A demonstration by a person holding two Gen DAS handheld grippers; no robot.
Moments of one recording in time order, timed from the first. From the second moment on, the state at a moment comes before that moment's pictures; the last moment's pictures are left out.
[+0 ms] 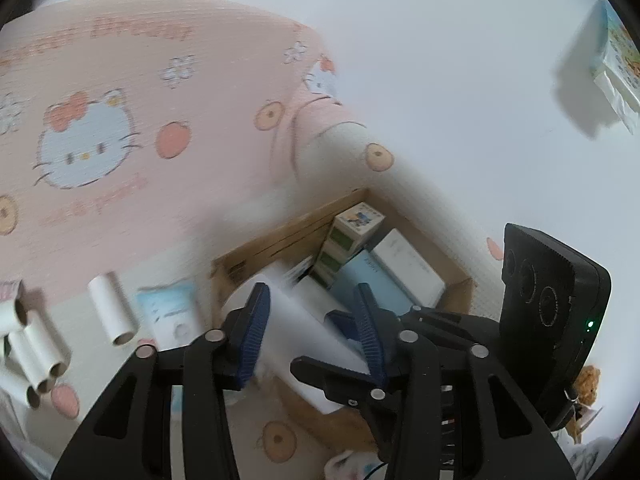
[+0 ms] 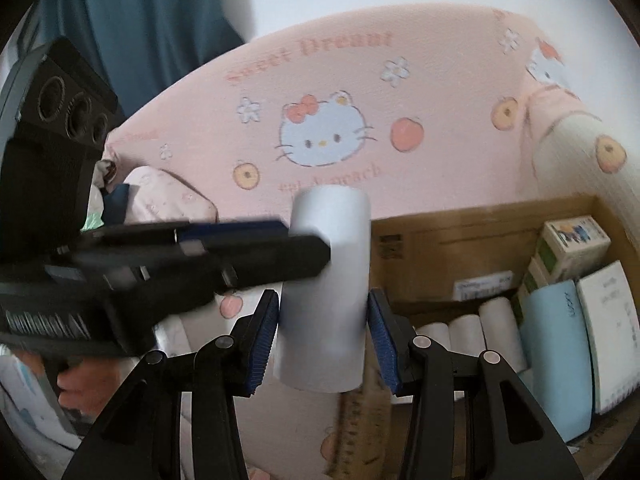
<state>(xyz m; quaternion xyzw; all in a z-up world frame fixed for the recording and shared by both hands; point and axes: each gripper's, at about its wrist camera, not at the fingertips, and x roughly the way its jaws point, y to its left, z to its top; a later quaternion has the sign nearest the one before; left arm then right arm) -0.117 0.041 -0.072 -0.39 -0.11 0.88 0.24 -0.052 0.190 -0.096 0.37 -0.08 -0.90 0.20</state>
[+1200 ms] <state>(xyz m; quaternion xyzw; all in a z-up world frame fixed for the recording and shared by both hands) -0.208 0.083 -0.109 -0.59 -0.01 0.78 0.21 -0.153 0.246 -0.181 0.60 -0.05 -0.77 0.19</state>
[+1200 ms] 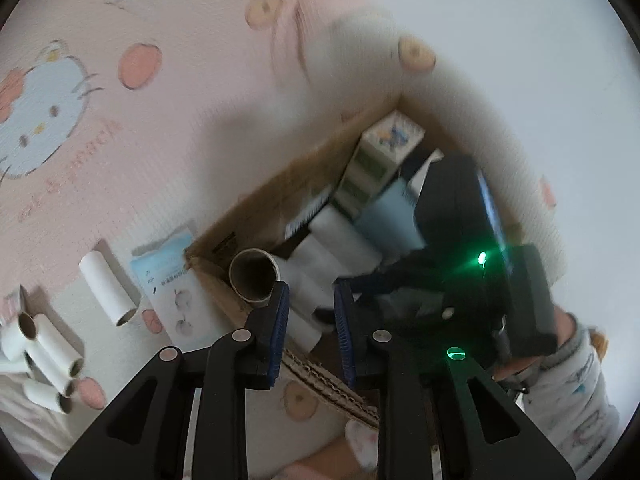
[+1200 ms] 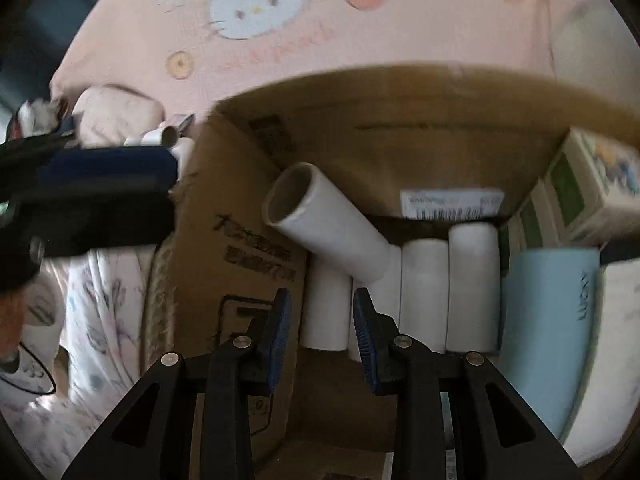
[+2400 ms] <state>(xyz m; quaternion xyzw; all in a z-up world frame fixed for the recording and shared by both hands) -0.244 0.140 -0.151 -0.69 0.07 0.70 0.18 -0.124 0.296 -0.183 0.61 -0.11 -0.77 0.12</state>
